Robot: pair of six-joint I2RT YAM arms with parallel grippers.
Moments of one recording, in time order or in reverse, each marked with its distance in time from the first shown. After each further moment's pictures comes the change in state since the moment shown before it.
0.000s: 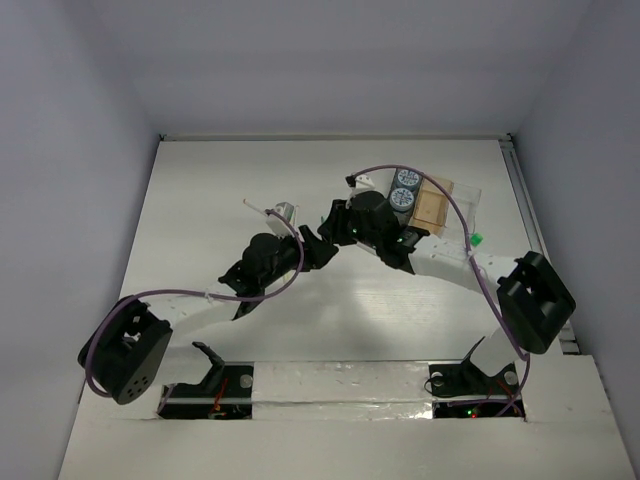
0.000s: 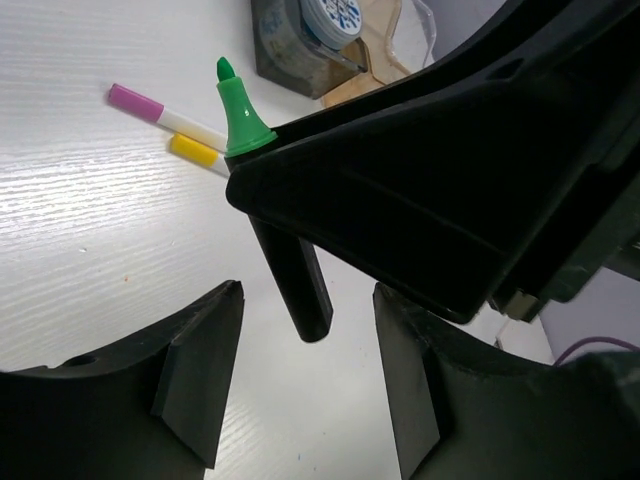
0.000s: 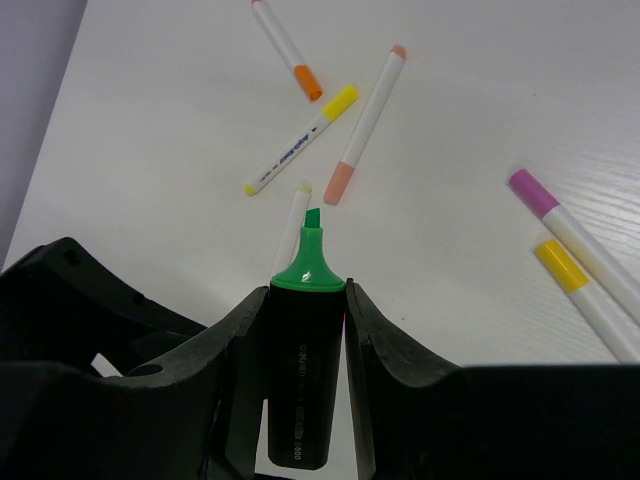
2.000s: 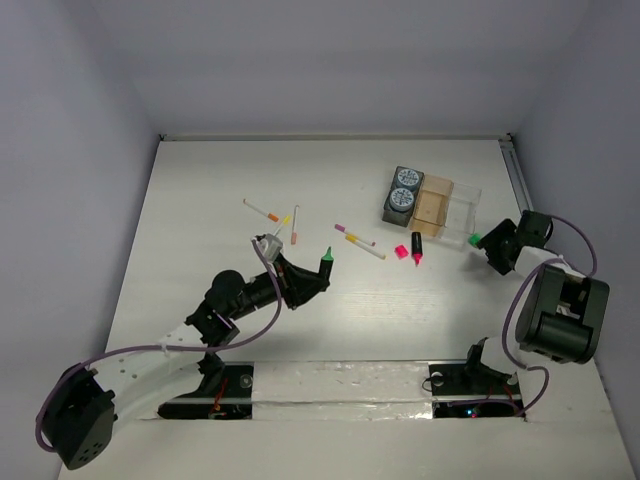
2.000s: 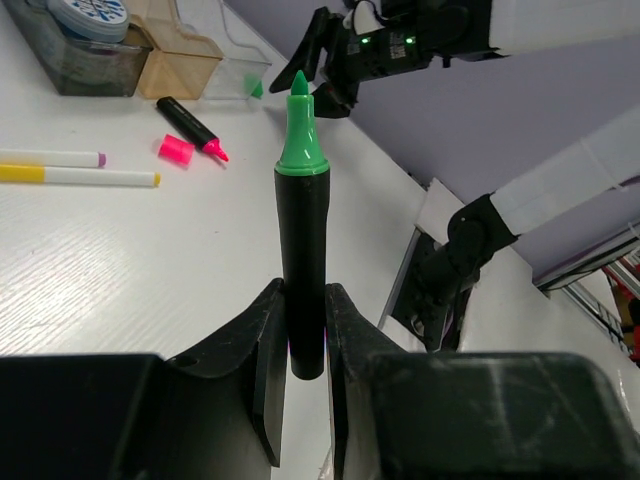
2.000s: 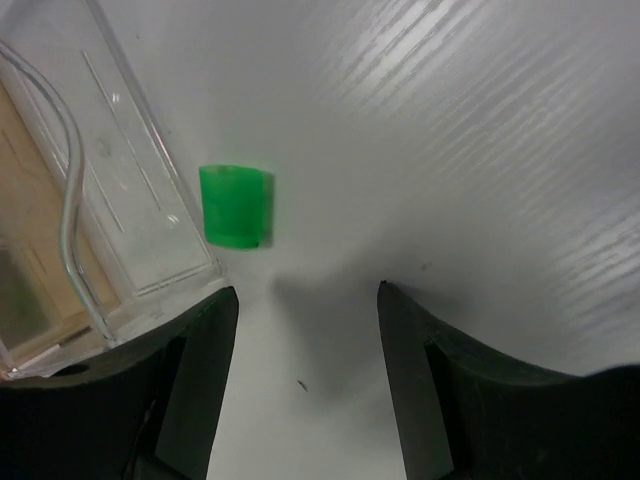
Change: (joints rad) left arm -0.065 -0.462 -0.236 0.046 0.253 0.188; right arm -1.180 -0.136 -0.363 -0.194 -0.169 -0.017
